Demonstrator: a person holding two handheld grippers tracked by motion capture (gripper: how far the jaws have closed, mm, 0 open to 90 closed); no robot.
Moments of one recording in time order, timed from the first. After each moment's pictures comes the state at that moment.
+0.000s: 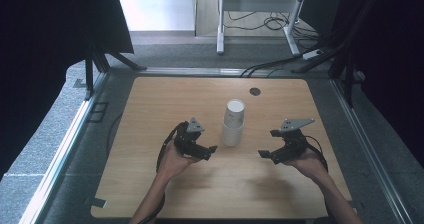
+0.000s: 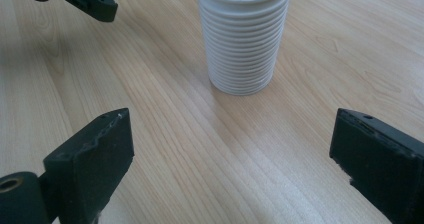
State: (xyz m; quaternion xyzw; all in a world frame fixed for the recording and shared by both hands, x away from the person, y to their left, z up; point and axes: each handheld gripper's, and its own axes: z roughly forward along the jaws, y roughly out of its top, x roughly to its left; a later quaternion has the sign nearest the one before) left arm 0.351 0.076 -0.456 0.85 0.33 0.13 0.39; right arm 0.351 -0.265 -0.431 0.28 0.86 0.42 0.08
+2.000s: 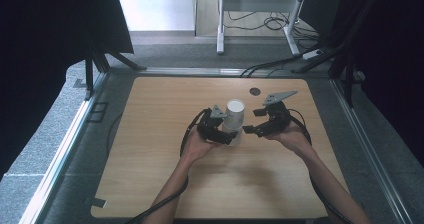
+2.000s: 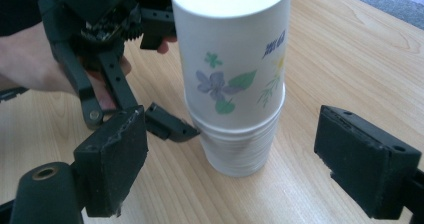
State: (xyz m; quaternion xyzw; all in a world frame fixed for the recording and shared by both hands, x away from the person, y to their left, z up) left arm 0.399 0.017 -0.453 0.84 0.31 0.12 0.43; right arm 0.408 -0.218 -0.389 0.26 0.86 0.43 0.06
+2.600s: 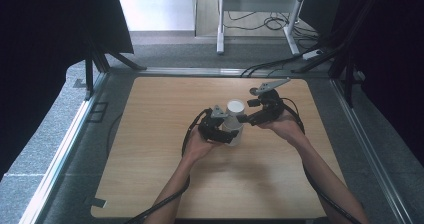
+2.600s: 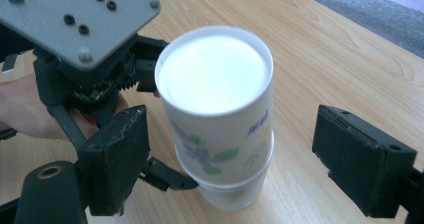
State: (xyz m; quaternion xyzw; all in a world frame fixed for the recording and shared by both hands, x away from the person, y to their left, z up) left arm 0.400 0.015 -0.455 0.84 0.30 0.12 0.43; right arm 0.430 -0.197 -0.370 0.26 0.86 0.43 0.06
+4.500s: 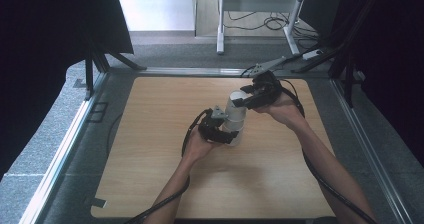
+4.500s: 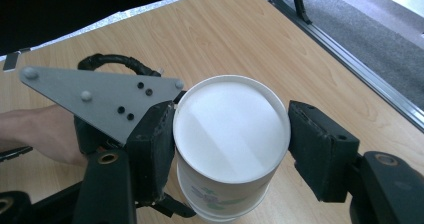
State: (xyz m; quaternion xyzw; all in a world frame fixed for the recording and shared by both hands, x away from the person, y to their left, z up) left arm 0.400 0.015 -0.456 0.85 0.30 0.12 0.42; right arm 0.434 -0.176 -0.305 0.23 0.88 0.41 0.09
